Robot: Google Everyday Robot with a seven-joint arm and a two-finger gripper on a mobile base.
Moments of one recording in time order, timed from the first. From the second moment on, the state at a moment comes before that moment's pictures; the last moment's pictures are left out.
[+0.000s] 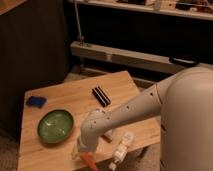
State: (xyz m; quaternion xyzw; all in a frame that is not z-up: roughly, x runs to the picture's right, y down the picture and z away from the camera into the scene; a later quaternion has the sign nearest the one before) arm -0.121 0.318 0.715 -0.42 0.13 0.57 0.69
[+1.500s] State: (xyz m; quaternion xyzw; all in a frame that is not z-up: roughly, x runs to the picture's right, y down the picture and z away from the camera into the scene) arm -0.126 0.320 0.726 -0.42 0.17 0.56 0.70
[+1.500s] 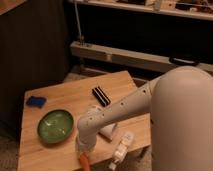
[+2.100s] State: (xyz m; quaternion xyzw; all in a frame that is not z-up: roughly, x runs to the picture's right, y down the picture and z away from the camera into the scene) arm -0.128 0.317 0.727 -0.41 0.18 0.56 0.70
